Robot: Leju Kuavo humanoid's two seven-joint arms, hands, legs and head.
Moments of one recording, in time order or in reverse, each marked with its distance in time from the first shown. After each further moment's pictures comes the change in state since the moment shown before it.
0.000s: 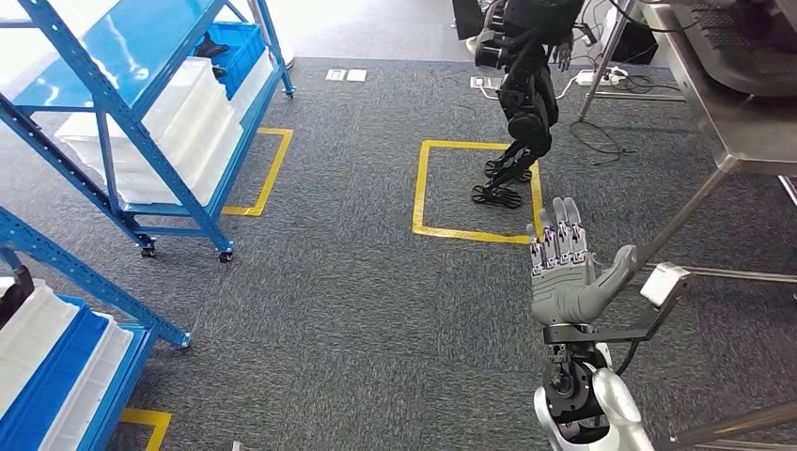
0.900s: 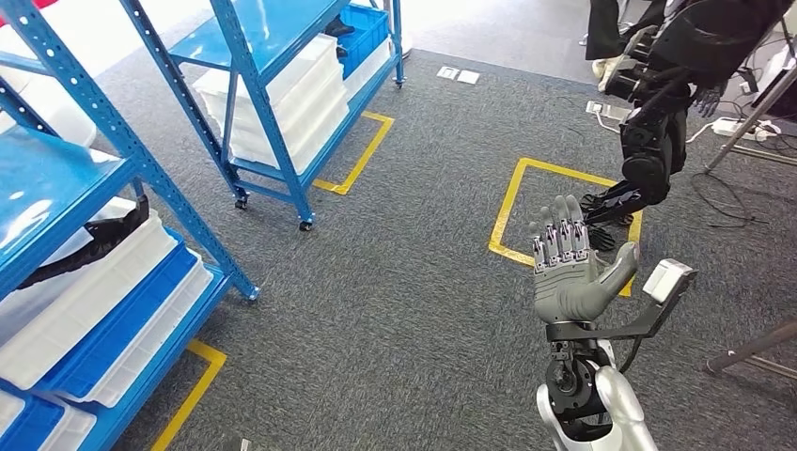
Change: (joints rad) left arm -0.009 0.000 -0.049 0.000 -0.049 0.004 0.008; right arm -0.008 -0.004 0.000 0.000 0.002 -0.007 0.015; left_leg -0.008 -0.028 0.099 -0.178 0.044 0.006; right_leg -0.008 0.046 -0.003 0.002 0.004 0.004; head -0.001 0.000
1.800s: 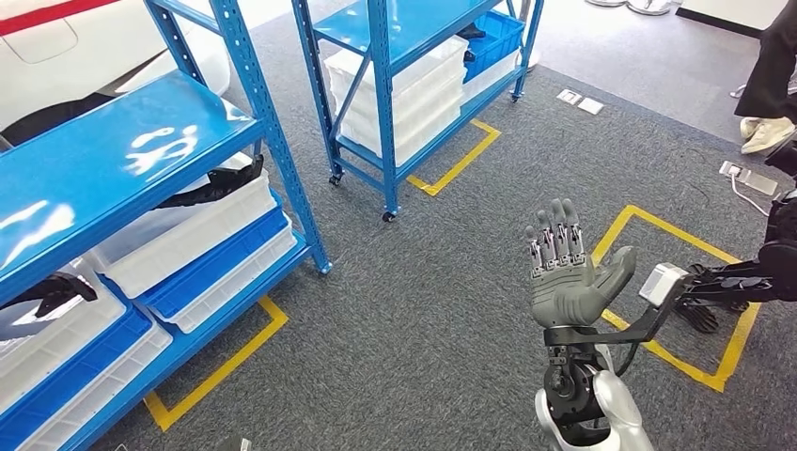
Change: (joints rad) left arm 0.000 0.002 -0.021 0.000 -0.007 0.000 0.000; right arm 0.012 -0.003 0.000 -0.008 0.014 0.004 -0.001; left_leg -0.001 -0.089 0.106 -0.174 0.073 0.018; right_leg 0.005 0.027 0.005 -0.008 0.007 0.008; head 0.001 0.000
